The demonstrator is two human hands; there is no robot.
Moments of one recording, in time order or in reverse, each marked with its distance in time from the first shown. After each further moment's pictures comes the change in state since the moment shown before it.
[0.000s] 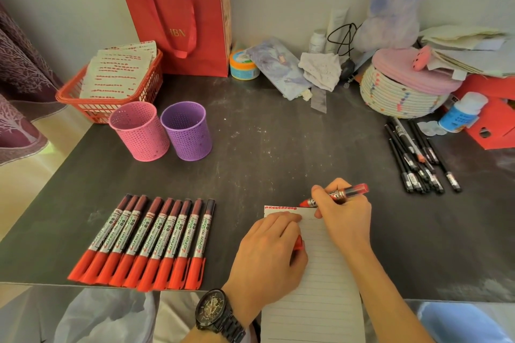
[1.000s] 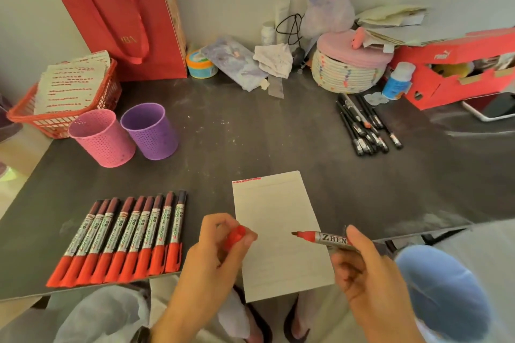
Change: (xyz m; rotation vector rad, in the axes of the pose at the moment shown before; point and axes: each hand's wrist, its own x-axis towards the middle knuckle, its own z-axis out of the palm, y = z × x) left_hand -0.063 0.000 -0.038 -0.732 0.043 -0.283; right_hand -0.134 -0.012 -0.093 0.844 0.093 0.647
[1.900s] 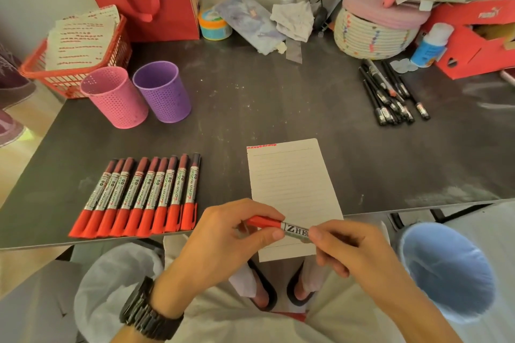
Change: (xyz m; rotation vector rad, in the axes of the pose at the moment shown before) left_hand -0.006 0.031 -0.021 0.116 -0.258 0.056; right_hand -0.014 0.006 0.004 -0.739 -0.526 -0.117
